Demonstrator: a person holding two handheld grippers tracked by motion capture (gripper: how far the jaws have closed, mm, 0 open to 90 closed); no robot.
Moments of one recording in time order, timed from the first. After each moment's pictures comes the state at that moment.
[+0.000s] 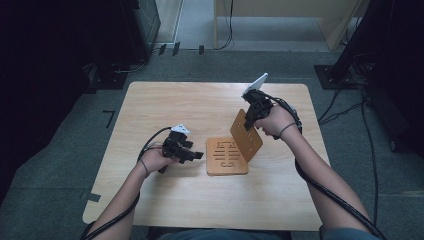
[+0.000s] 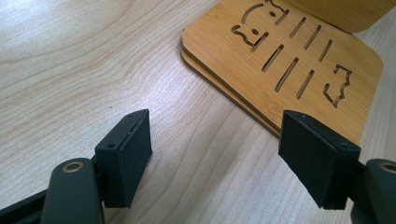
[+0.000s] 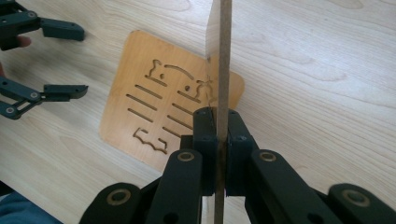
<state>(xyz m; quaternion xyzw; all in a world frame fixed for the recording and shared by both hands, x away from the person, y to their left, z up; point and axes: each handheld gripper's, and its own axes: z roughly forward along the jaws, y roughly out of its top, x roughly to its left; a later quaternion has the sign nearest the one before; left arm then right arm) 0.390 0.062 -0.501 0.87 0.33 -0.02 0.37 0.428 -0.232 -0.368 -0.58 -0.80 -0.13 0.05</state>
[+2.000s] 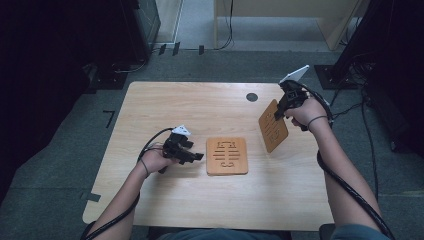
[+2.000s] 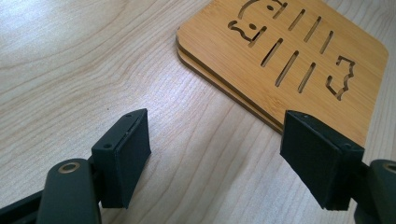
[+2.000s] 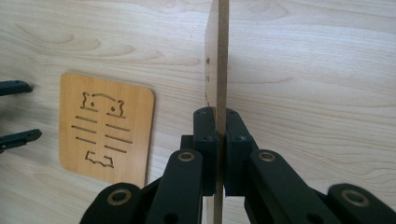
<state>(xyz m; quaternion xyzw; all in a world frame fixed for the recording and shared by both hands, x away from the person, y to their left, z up) 0.388 0.061 -0.503 0.88 0.31 0.00 0.37 0.446 -0.330 -0.360 -0.68 -0.72 -0.14 0.04</state>
